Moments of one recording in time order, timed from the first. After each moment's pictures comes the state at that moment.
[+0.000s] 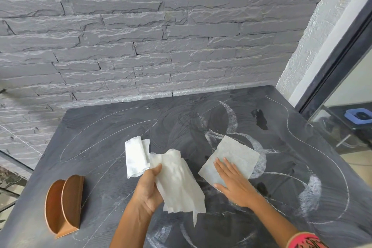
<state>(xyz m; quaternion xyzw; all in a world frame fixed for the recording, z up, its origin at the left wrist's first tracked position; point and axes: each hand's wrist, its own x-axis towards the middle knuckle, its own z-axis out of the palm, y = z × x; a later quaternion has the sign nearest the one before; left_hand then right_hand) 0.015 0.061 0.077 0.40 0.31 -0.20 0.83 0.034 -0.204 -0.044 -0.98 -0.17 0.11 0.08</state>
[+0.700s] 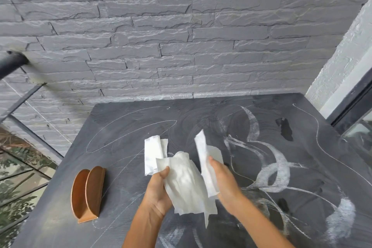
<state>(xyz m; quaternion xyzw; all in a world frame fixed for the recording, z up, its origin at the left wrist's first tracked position) 0.009 0.071 0.078 0.33 0.33 -0.17 0.87 0.026 -0.086 0.078 -0.67 0.14 0.19 0.71</state>
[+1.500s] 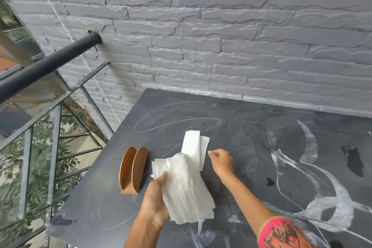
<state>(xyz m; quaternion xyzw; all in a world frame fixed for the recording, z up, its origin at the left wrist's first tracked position) -0.038 0.152 0.079 0.27 0.40 -0.03 0.87 0.115 0.028 0.004 -0.88 0.05 0.14 0.46</state>
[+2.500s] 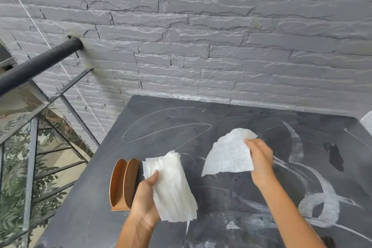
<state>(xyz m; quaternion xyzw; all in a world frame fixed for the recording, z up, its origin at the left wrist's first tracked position) -0.018 0.179 0.084 0.28 0.37 -0.06 0.88 0.126 -0.048 0.068 -0.66 0.16 -0.02 0.74</state>
